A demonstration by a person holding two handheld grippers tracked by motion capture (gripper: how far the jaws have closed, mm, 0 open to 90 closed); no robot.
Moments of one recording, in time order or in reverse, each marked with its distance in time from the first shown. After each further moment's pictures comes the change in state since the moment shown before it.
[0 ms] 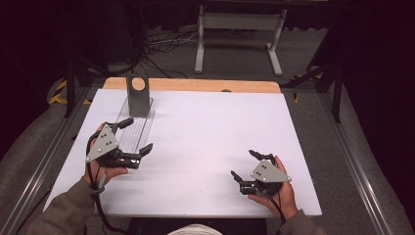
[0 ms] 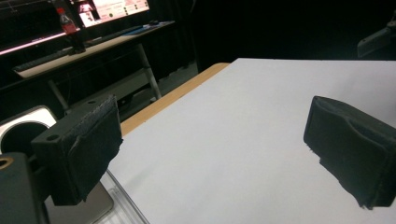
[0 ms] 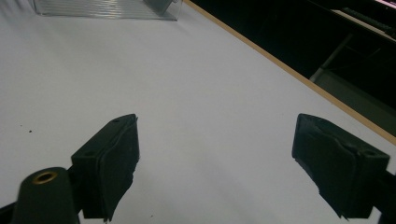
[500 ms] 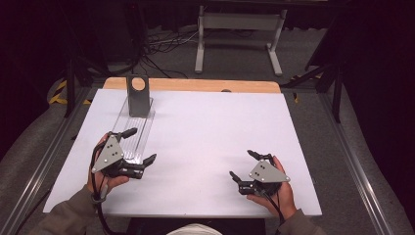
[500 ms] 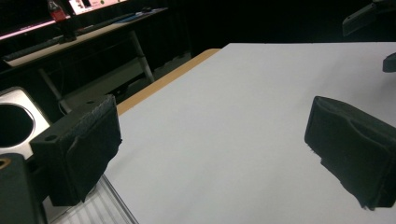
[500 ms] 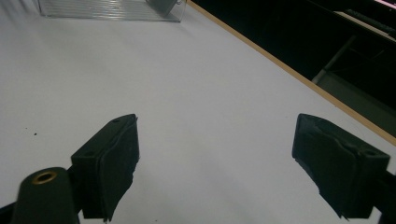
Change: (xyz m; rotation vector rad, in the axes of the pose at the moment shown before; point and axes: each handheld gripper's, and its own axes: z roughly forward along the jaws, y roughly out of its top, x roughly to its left) left arm -0.021 -0.012 -0.003 0.038 -0.011 0.007; right arm 0.002 0.002 0.002 -0.004 0.009 -0.005
